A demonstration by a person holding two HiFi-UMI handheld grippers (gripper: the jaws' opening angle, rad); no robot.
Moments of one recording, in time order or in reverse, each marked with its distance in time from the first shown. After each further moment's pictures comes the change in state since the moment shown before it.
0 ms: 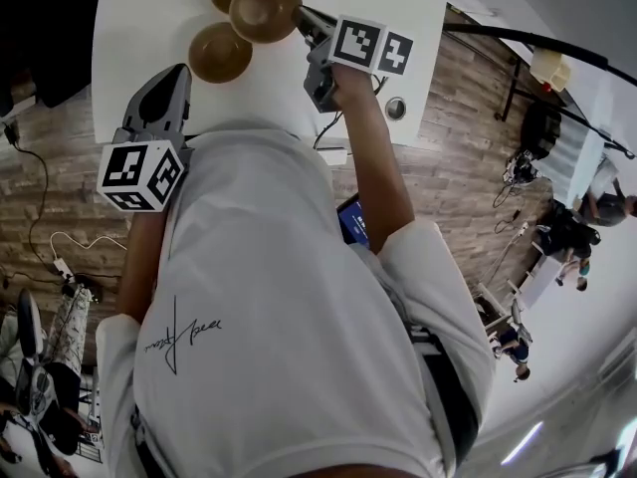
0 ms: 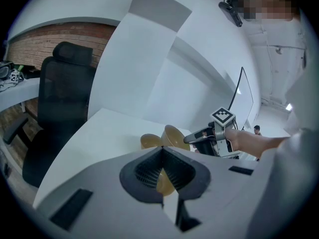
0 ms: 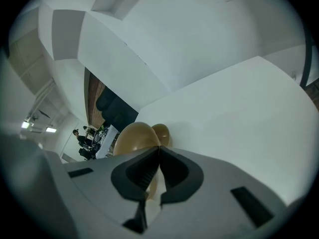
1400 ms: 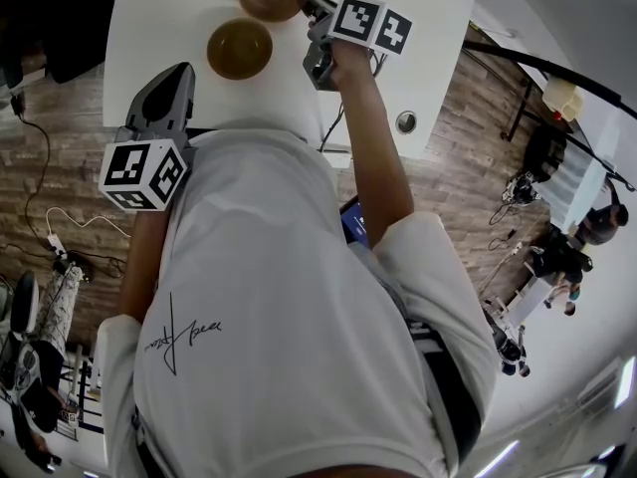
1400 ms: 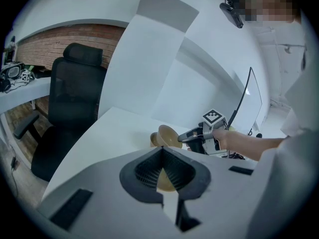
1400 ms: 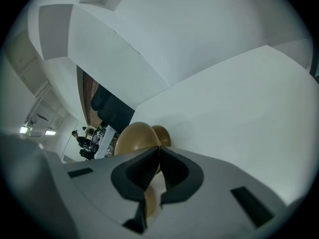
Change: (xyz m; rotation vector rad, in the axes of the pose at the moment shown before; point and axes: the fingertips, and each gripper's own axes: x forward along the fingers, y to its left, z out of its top) left arm -0.017 0.023 -0.005 -0.046 0.004 0.086; right arm 0.060 0.000 0.010 0.029 0.044 -0.004
